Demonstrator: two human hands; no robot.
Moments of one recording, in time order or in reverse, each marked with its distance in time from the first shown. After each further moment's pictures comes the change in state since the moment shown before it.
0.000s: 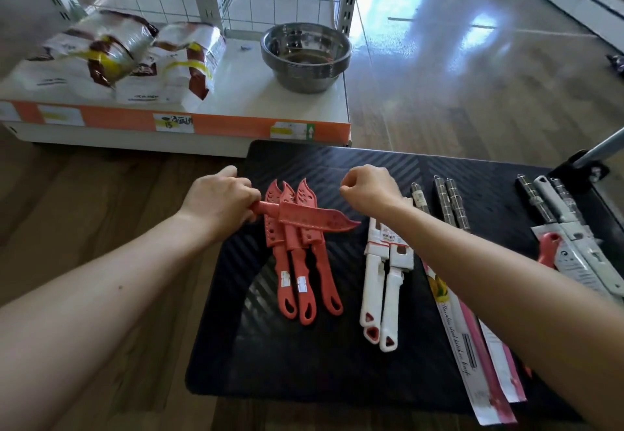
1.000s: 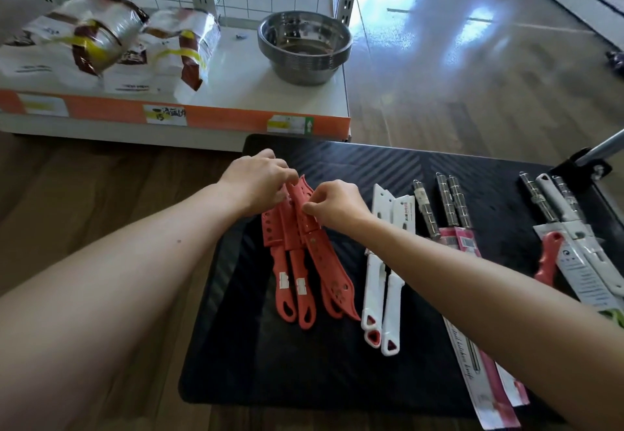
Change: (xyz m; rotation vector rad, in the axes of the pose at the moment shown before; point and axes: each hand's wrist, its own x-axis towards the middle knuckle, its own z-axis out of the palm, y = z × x) left_hand 0.050 0.015 0.000 -0.172 -0.039 0.088; right_hand -0.006 -0.019 0.037 0.247 -0.159 -0.030
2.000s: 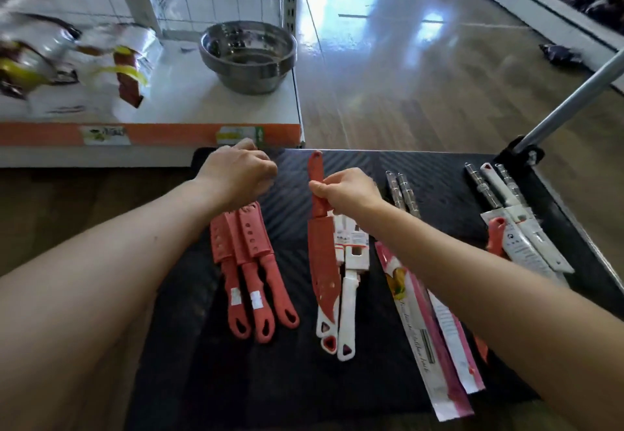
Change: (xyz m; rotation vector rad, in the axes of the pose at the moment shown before) left_hand 0.043 0.028 -0.007 0.031 0.137 0.113; right_hand -0.008 0.040 -0.069 0.128 0.167 0.150
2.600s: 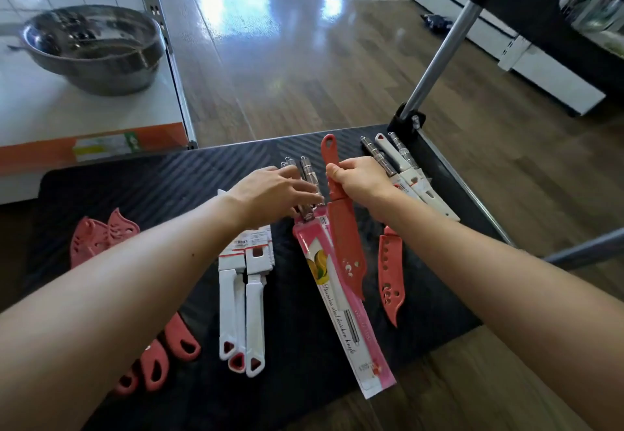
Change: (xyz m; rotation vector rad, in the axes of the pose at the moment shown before) left_hand 0.089 0.151 0.022 0.015 -0.095 0.645; right_hand -0.008 0.103 -0.104 0.090 0.256 0.165
